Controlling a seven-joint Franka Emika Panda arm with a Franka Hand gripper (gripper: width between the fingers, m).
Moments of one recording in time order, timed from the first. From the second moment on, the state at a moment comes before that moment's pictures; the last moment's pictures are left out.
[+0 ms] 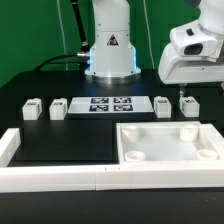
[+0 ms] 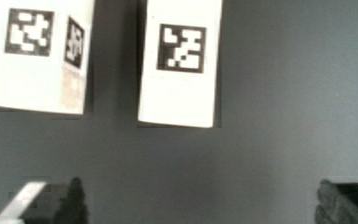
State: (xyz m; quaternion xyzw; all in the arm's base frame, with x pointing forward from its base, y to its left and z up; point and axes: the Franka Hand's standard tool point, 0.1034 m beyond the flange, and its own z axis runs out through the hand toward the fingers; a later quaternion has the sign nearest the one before) arm 0.414 0.173 0.053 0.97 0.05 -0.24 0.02
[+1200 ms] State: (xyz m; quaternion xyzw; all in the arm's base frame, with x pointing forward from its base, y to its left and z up) arm 0.379 0.174 0.013 0.89 0.01 -0.45 0.04
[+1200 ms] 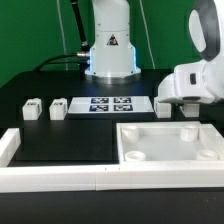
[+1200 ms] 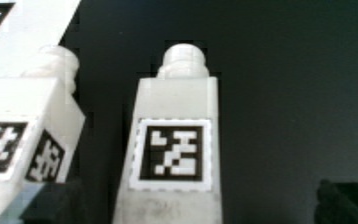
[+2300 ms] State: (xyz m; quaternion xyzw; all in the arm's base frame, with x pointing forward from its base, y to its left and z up) arm 0.370 0.178 0.005 0.88 -0.01 -0.47 0.04
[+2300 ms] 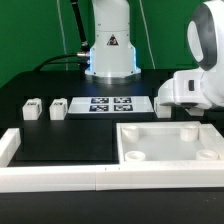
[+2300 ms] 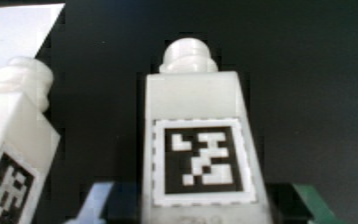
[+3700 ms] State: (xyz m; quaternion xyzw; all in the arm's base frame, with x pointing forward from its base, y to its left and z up) arm 0.494 0.121 0.125 0.97 0.02 -0.23 -0.02
